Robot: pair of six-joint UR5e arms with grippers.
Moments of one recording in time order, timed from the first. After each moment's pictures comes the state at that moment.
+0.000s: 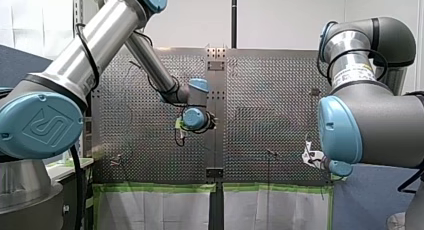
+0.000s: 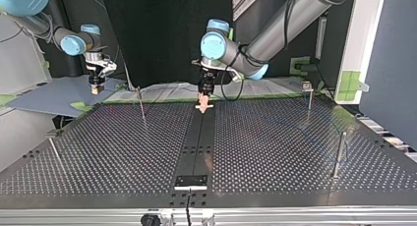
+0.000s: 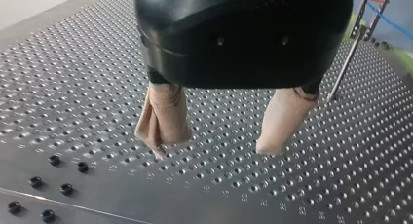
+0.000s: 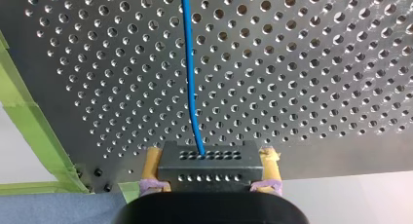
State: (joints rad) left arm -0.57 -2.16 -1.70 -2.52 -1.87 -1.78; right arm 1.54 -0.62 1.67 -0.94 1.31 1.72
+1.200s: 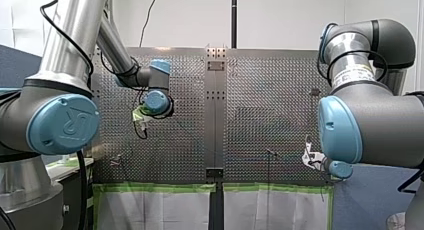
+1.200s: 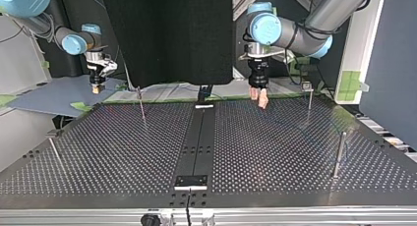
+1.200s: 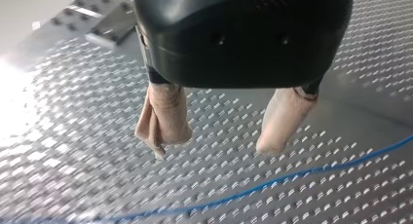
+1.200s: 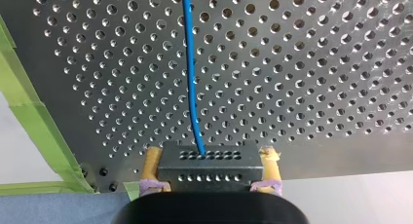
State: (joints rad) left arm -0.33 -1.80 -2.06 -2.51 -1.93 -2.01; right arm 1.54 -0.61 1.67 -0.96 1.31 1.72
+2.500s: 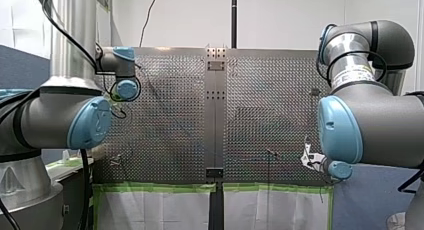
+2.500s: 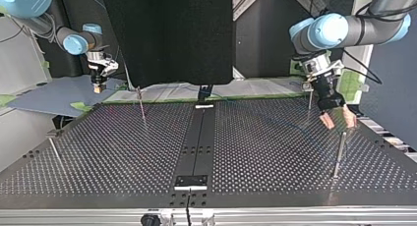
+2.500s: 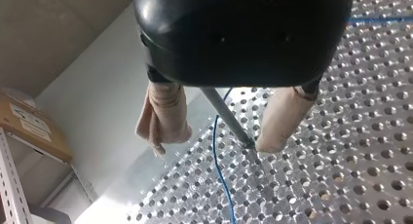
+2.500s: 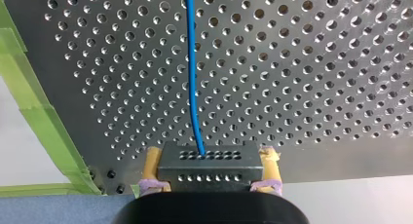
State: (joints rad) left arm 0.04 -1.62 -2.11 -2.26 -1.90 -2.38; right arm 1.54 -0.60 1.67 -0.95 1.31 1.72
